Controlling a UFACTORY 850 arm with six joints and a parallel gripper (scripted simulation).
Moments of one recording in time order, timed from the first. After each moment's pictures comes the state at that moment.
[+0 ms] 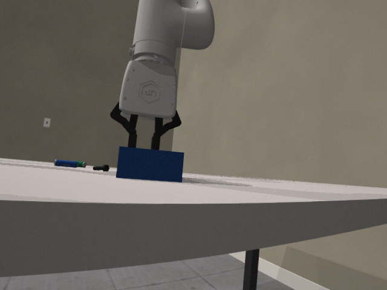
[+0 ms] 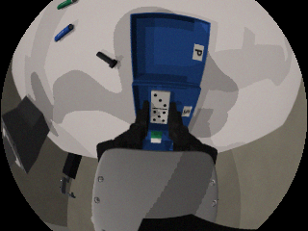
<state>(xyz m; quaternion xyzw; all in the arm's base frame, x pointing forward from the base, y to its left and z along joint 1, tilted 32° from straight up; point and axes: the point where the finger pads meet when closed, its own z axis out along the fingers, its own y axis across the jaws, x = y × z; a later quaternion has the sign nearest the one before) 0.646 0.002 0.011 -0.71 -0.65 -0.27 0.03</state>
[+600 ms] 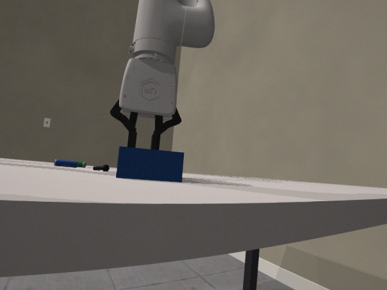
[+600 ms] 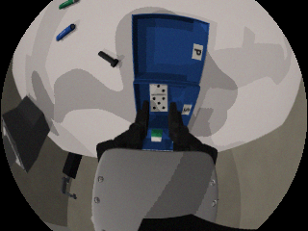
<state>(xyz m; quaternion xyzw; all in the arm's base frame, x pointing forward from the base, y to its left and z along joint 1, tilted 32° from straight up) 0.644 0.001 0.014 -0.71 -0.65 -0.27 0.03</state>
